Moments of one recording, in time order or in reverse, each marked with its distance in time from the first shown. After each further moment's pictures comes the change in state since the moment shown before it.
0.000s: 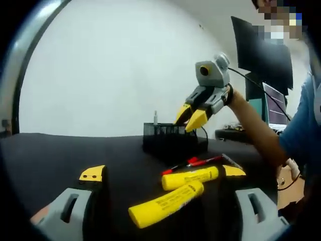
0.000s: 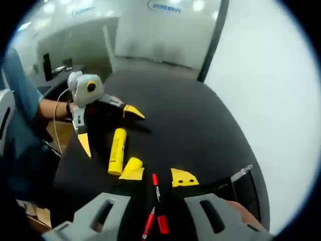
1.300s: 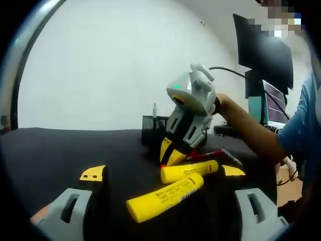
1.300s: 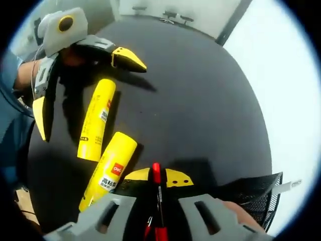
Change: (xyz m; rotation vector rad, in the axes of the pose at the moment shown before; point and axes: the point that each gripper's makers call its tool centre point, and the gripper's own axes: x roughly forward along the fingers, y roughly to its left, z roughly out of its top) left arm 0.000 0.002 -0.012 -0.012 0.051 -0.003; right arm 0.076 0.011 -0.062 -0.083 0.334 0.021
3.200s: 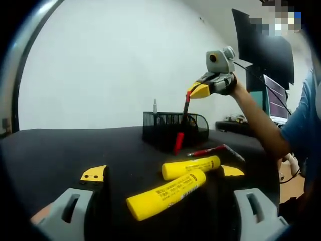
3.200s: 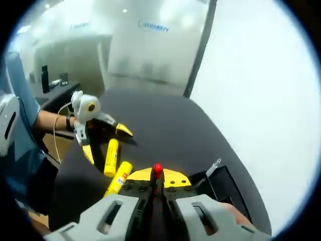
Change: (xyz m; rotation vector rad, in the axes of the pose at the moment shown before) left arm 0.002 0.001 -0.005 0.022 0.031 0.019; right arm -0.160 -0.045 0.018 0.175 -0.561 -0.142
